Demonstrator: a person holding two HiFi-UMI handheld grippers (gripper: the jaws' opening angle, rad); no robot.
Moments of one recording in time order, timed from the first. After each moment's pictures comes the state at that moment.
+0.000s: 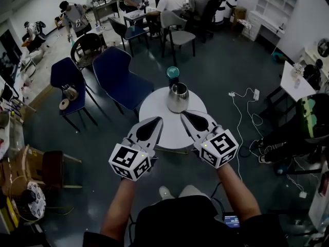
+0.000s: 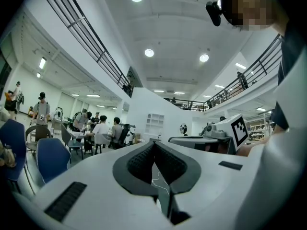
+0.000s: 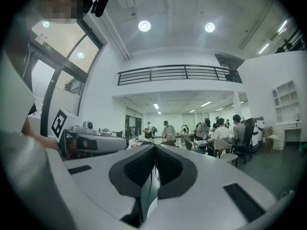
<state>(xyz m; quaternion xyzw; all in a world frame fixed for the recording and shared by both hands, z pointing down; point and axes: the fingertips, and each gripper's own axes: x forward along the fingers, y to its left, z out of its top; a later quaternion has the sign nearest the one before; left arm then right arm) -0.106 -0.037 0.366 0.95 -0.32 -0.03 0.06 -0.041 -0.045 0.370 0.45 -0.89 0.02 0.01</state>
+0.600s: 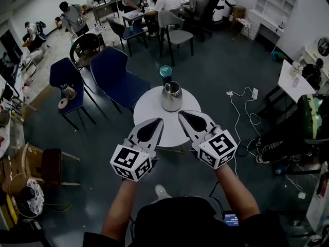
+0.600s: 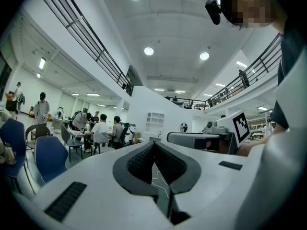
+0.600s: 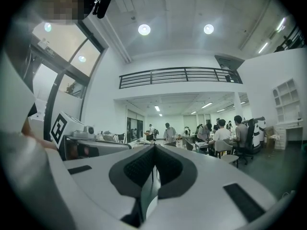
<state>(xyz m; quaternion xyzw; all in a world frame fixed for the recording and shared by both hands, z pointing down) -0.045 -0.006 0.367 0.94 -0.32 -0.02 0.07 0.009 -0.014 0.360 0.44 -0.90 0.02 0.00</state>
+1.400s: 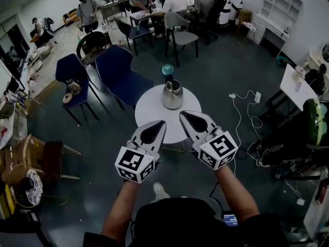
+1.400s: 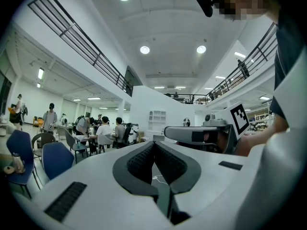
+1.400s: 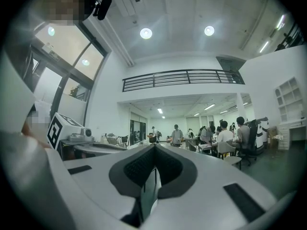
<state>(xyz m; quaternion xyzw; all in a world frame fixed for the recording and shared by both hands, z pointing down) -0.022 0.046 0.364 0.94 -0.34 0.01 0.04 0.027 0.031 0.347 0.43 -0.90 0.01 -0.01</state>
